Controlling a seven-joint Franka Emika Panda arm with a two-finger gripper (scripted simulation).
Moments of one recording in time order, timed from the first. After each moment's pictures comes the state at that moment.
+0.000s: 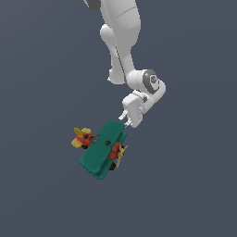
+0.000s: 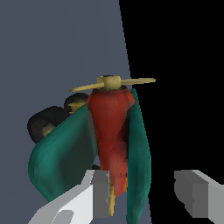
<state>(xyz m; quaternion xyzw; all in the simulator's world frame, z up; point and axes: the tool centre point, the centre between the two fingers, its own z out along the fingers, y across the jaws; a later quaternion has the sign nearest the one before) -0.038 0.022 0.149 0.75 0.23 0.27 0.56</state>
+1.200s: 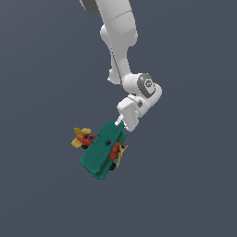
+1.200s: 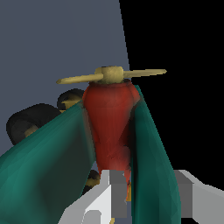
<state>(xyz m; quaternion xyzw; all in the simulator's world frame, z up) -0.019 -0.001 0.142 0.75 0.23 0.27 0.56</state>
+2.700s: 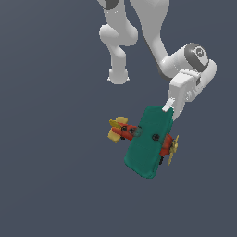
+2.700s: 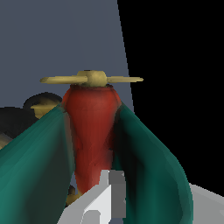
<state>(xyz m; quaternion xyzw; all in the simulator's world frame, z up) 0.017 0.167 0.282 0.75 0.23 0.27 0.56</state>
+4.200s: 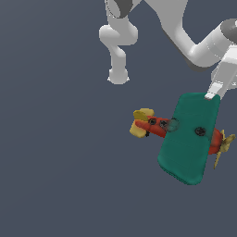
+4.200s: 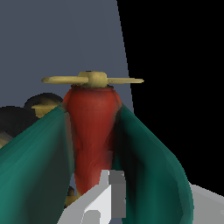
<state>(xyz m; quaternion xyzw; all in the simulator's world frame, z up) 0.050 0.252 0.369 0.75 0.24 0.27 0.56</state>
